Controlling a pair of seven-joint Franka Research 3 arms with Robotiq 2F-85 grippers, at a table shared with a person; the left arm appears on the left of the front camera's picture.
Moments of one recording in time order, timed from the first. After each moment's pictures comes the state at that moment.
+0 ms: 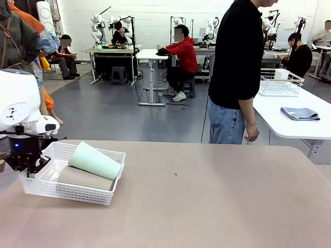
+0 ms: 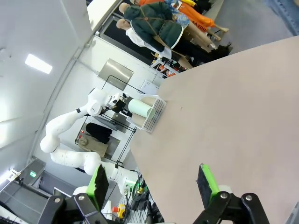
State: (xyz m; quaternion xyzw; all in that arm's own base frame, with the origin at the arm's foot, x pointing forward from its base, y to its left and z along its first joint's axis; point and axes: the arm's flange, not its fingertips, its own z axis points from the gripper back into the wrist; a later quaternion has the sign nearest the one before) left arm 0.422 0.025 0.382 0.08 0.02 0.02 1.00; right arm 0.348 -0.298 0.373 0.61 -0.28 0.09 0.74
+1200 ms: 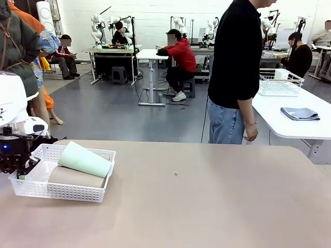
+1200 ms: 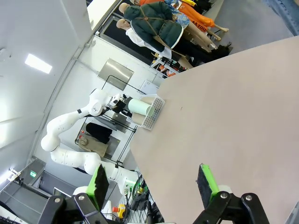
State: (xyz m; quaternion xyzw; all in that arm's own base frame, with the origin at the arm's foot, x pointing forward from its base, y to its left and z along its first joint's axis) left arm 0.421 0.056 0.376 0.08 0.03 0.04 1.00; right arm 0.348 -0.298 0.373 0.61 -0.28 0.09 0.74
